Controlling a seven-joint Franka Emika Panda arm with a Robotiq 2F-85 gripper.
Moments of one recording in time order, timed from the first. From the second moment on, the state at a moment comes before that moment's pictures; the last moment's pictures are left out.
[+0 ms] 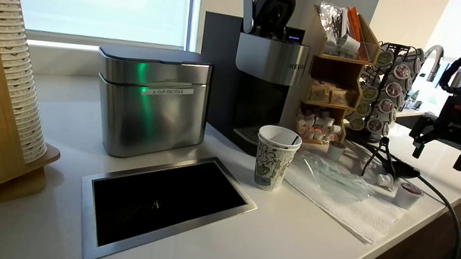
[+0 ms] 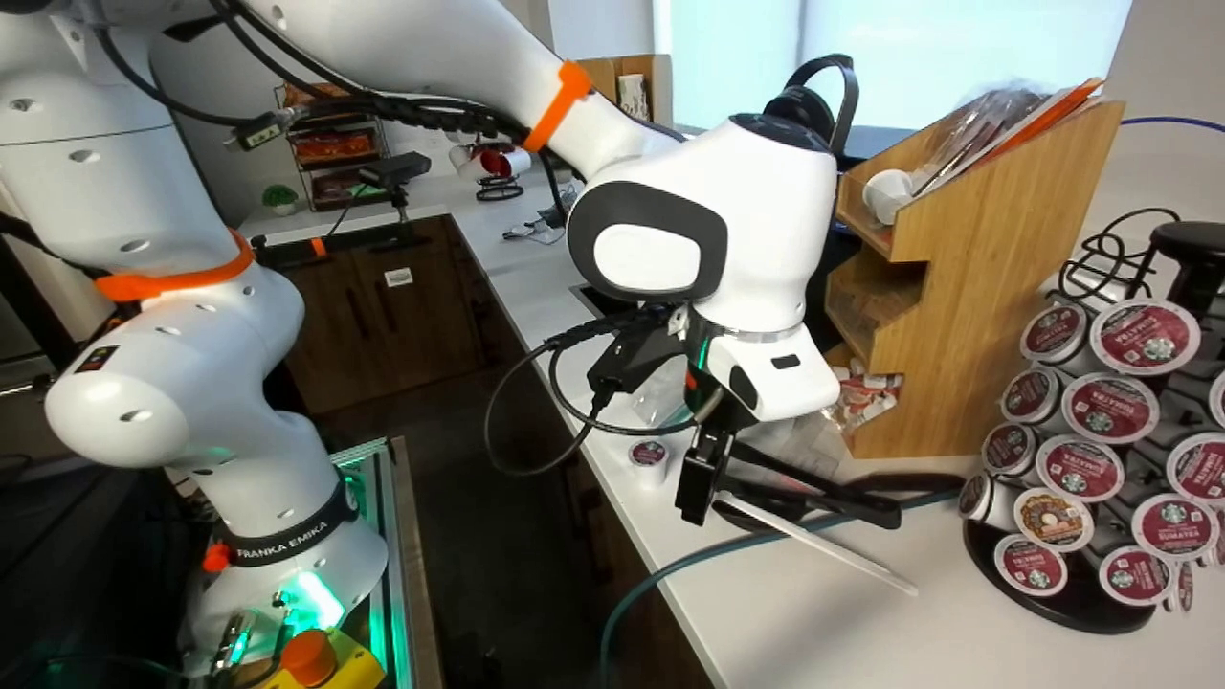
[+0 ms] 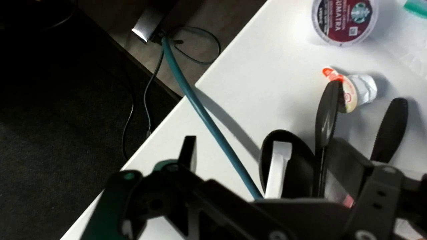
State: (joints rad) arm -0.31 0.01 -0.24 -2.32 0.06 2.21 0.27
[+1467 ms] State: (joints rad) arm -0.26 0.19 -0.24 -2.20 0.08 2.30 0.41
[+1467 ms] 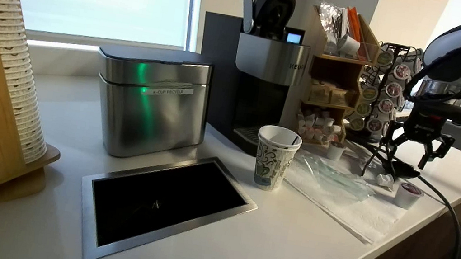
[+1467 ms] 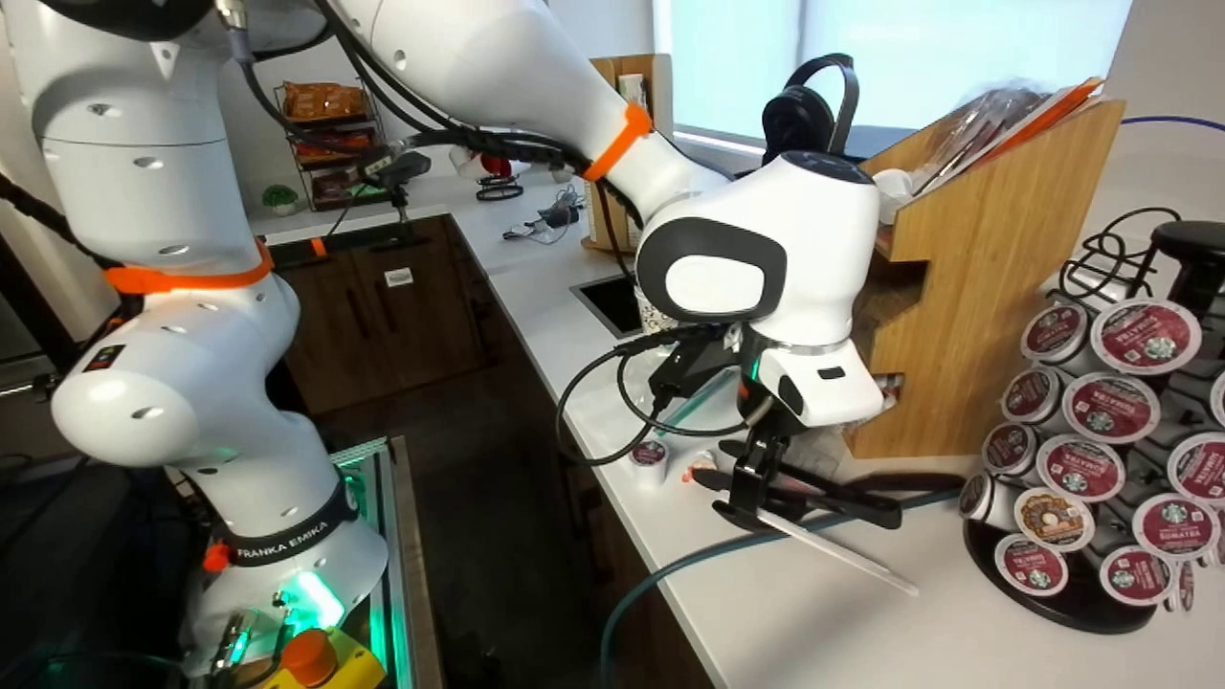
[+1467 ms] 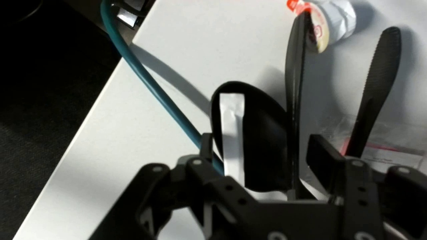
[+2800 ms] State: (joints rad) arm -0.23 0.03 -0.27 -2.30 -0.13 2.46 0.53
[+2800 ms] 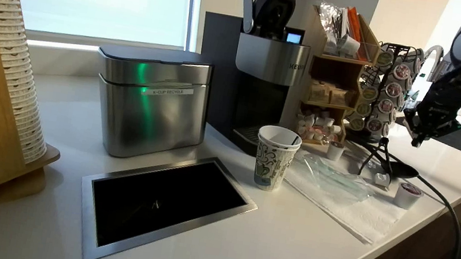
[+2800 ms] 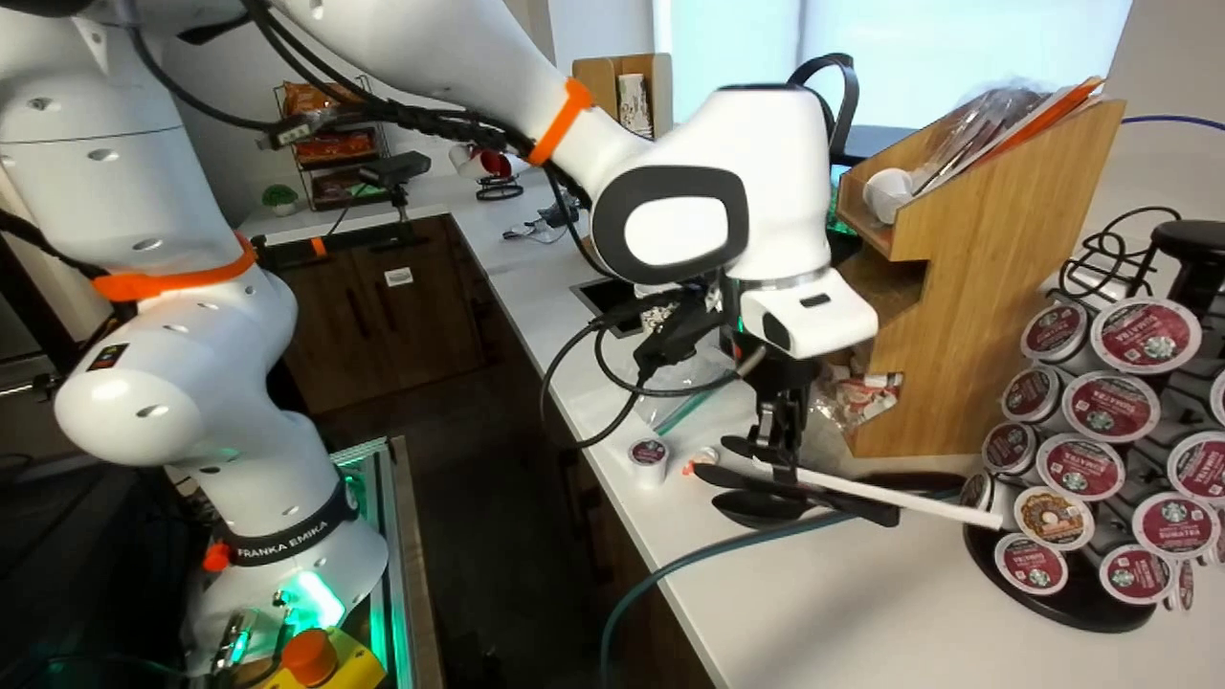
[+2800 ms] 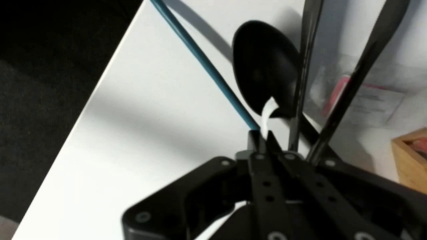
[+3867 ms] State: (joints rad) arm -0.40 -0.44 0.00 -2.58 -0.53 2.80 0.83
